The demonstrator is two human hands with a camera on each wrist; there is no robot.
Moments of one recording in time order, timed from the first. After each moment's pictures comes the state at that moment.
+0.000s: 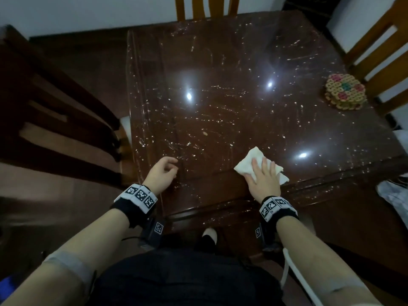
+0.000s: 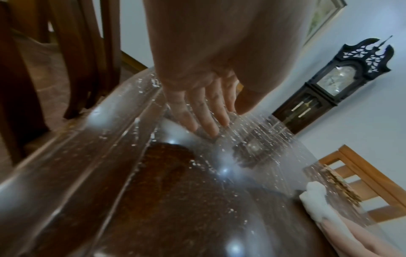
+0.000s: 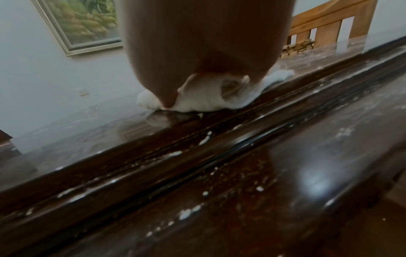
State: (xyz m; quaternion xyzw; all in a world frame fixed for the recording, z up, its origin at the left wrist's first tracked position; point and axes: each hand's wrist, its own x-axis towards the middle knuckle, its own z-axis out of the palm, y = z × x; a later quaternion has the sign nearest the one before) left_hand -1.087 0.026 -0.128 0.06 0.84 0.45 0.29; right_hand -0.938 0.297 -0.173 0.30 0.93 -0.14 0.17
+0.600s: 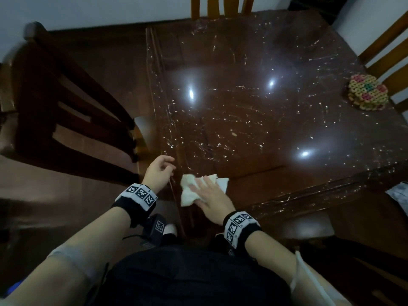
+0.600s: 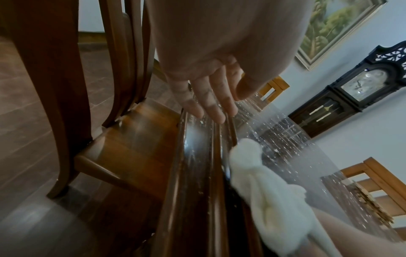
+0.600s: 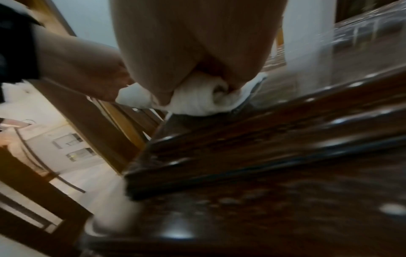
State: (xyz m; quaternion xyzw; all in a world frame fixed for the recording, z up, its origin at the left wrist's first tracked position) left_hand -1.144 -0.064 -0.139 0.02 0.84 0.47 0.25; right_hand -1.005 0.087 -0.155 0.00 0.94 -0.28 0.21
